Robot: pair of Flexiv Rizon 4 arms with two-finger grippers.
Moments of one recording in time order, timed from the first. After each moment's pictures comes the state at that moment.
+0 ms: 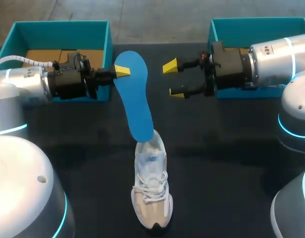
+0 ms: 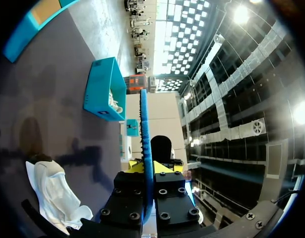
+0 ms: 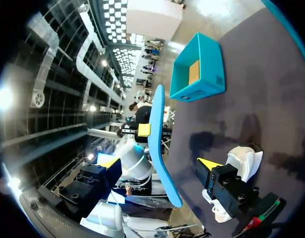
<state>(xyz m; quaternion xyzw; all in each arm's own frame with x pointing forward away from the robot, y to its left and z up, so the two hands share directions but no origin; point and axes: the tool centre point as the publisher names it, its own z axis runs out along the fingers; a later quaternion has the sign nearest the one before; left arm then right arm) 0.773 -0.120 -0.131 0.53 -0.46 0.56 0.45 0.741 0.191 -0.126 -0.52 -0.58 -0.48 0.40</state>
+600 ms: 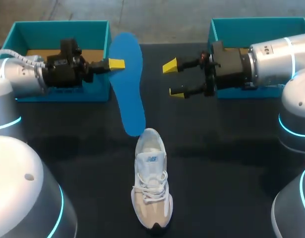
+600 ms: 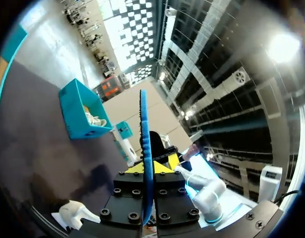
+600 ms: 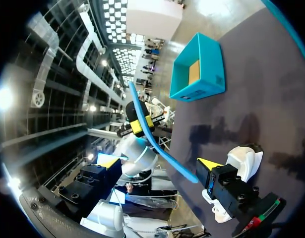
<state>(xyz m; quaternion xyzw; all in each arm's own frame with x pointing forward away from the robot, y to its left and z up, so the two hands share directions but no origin) 0.782 -0.105 -0.117 0.35 -0.57 0.66 0.34 0.742 0.192 -0.126 -0.52 -0.58 -0.48 0.40</state>
